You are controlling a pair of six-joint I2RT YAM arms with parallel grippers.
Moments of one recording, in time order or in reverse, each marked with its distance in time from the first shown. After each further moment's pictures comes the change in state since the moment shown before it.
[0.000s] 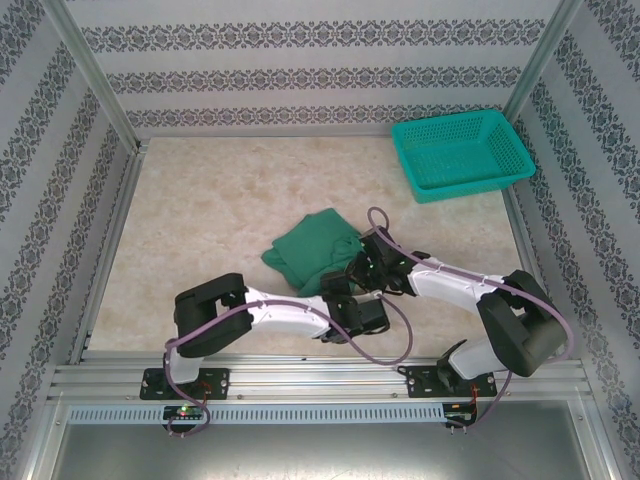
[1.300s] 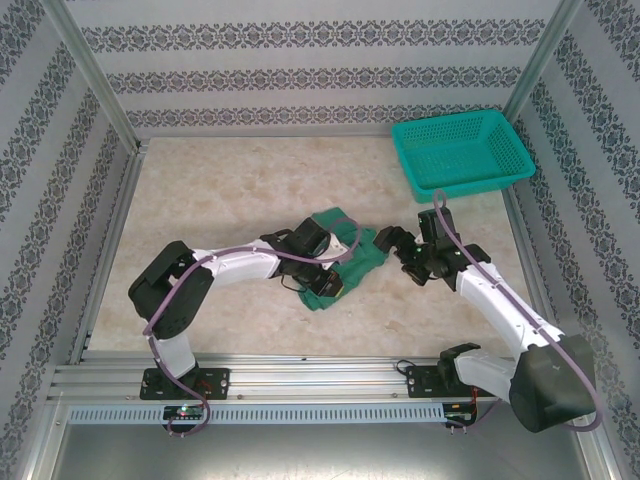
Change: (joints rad) left arm 0.476 -0.192 -0.175 0.209 1.270 -0.246; right arm -0.344 -0.306 0.052 -0.320 -0.121 -0.187
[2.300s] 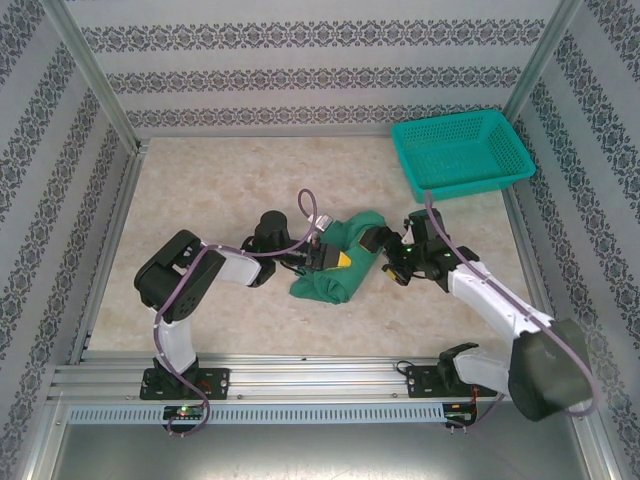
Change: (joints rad) left arm 0.184 0.108 -0.268 1.317 0.553 -1.017; right arm 0.059 0.081 -0.040 0.205 -0.146 0.082
